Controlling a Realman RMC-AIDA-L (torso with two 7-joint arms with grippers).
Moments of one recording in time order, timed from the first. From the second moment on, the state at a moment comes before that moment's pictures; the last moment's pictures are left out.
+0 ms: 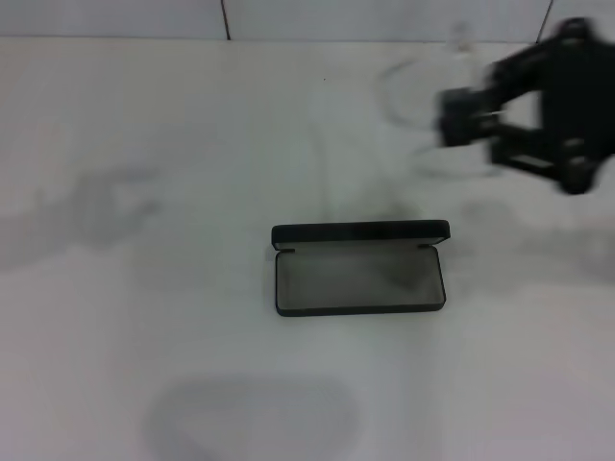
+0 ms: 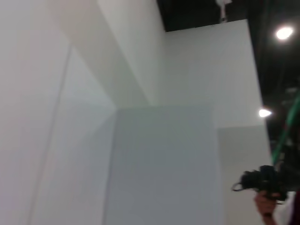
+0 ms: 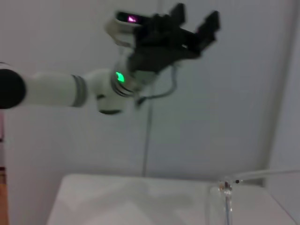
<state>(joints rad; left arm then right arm) -0.43 -2.04 0.78 0.95 1.07 1.93 -1.62 0.36 2.03 -1.10 -1.69 -1.64 -1.71 1.86</state>
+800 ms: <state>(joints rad) -0.48 -2.05 0.94 0.97 1.20 1.89 -1.54 0.60 2.03 -1.44 -1.27 -1.39 -1.55 1.52</state>
